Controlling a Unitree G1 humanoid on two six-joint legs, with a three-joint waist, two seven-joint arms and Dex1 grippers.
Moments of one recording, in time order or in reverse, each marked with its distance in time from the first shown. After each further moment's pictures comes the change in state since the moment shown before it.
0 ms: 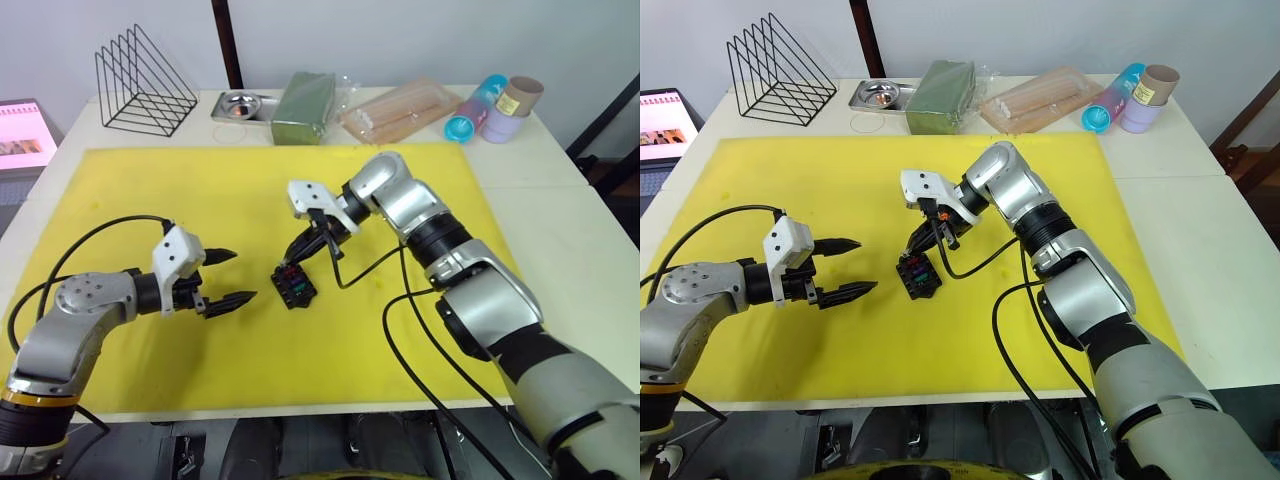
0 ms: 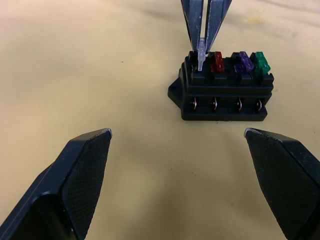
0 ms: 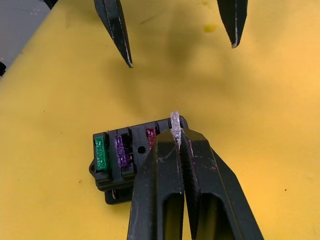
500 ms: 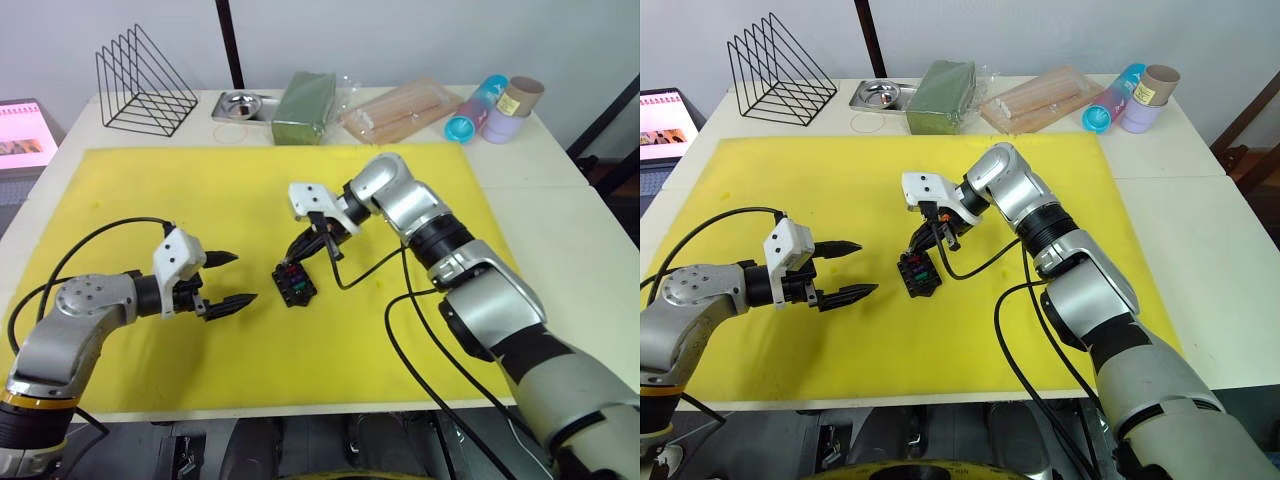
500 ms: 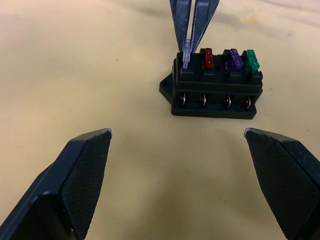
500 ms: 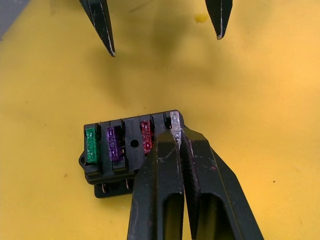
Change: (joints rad) left arm 0.010 0.002 0.000 -0.010 -0.007 0.015 -0.002; right arm 0.006 -0.017 0.031 -0.008 0.003 -0.025 -0.045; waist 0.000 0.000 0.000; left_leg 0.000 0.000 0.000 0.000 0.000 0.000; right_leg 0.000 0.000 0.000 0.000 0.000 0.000
